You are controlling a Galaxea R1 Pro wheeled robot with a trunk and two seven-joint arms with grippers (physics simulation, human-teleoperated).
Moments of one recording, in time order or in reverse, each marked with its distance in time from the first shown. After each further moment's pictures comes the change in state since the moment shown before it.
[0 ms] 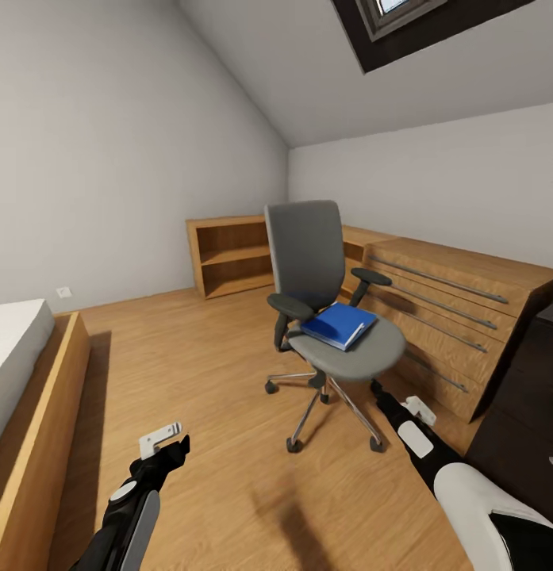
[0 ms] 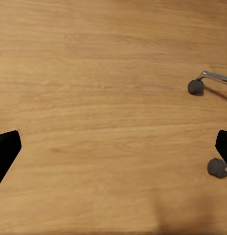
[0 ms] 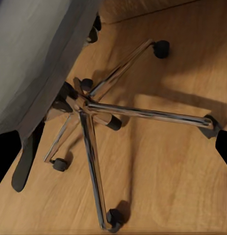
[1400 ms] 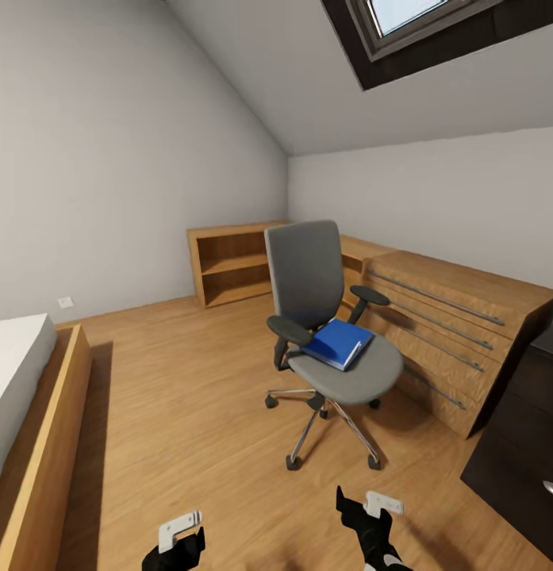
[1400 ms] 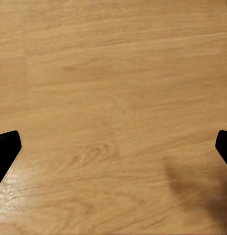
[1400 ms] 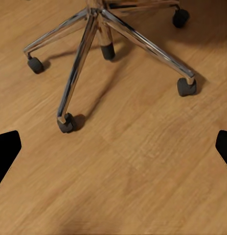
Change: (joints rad) left arm 0.000 0.003 -0.119 0.644 0.002 -0.398 0.003; right arm 0.254 0.171 0.023 0.300 0.567 -0.525 -0.007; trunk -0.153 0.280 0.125
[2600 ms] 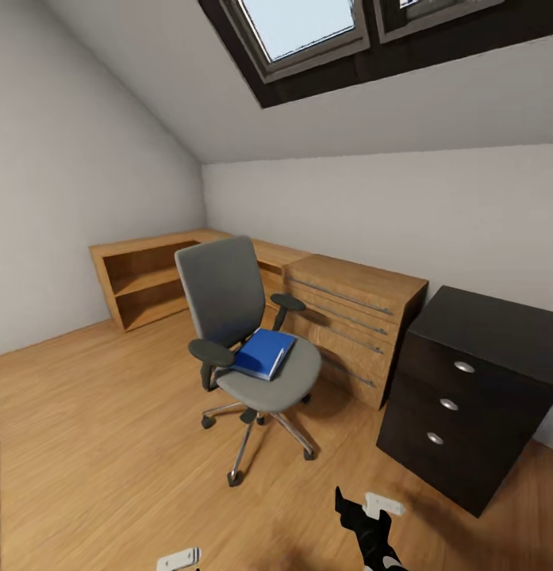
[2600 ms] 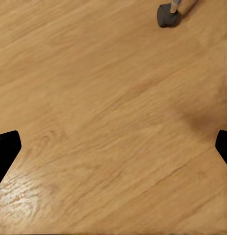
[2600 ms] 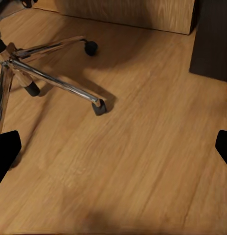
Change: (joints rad) left arm 0.000 0.004 -0.001 0.164 -0.063 -0.019 0.006; right arm 0.004 0.004 -0.001 0.002 0.003 -0.009 0.001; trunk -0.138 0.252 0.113
